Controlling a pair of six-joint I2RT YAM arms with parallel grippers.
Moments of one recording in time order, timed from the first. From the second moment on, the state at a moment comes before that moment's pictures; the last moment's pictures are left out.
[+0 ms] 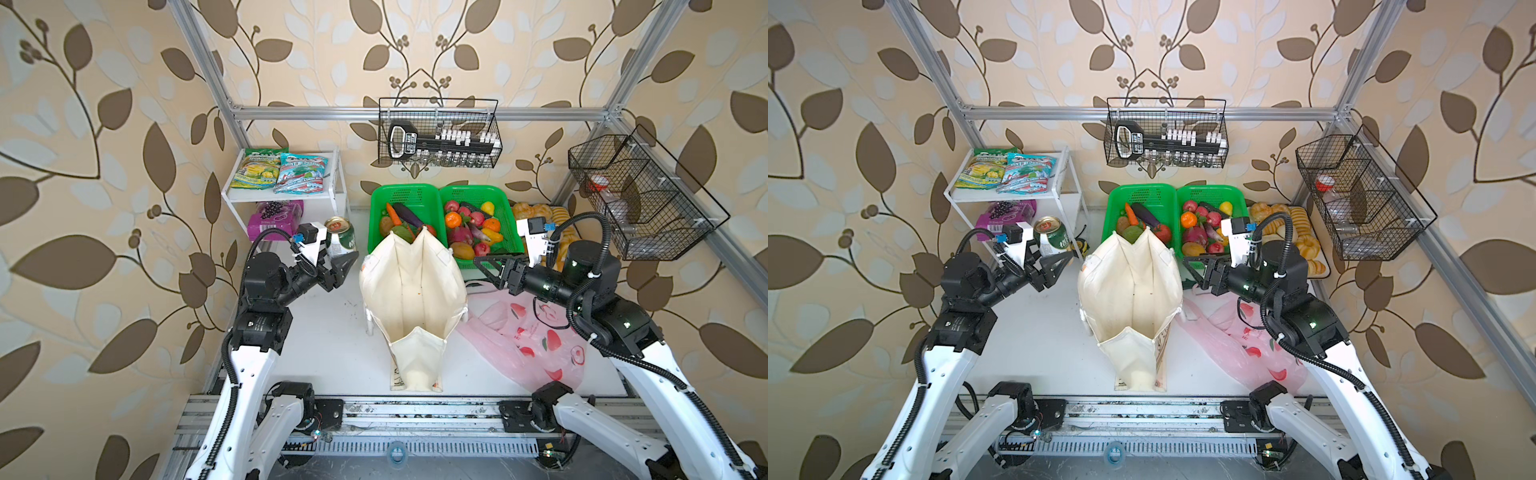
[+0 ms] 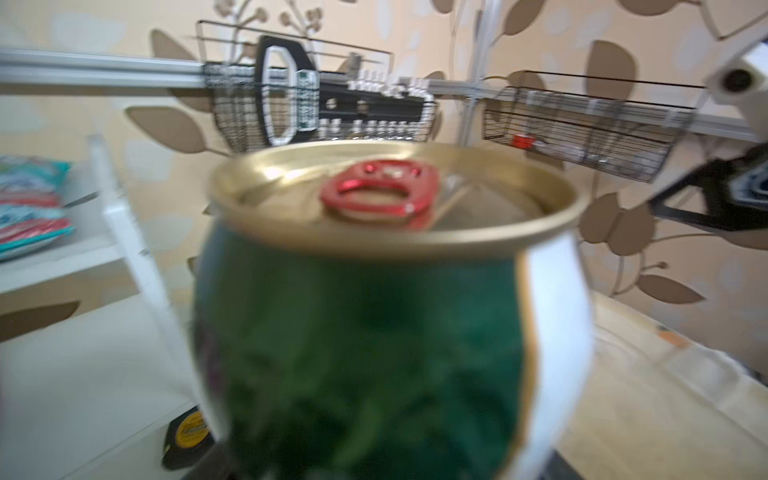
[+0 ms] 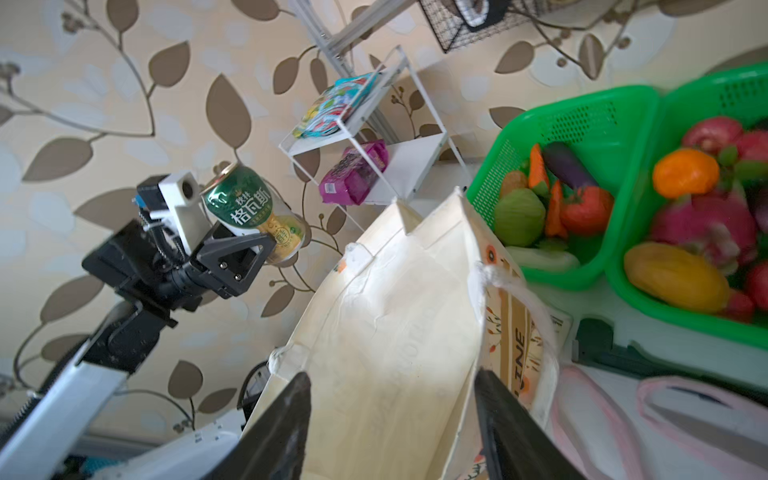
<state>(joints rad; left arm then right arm) -0.08 0.77 0.91 -0.21 0.71 -0.01 0.45 0.88 1.21 -0.58 -0.39 0.44</state>
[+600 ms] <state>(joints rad) -0.60 0.93 1.10 -0.47 0.64 0.16 0.90 1.20 1.75 -0.97 -0.25 0.05</state>
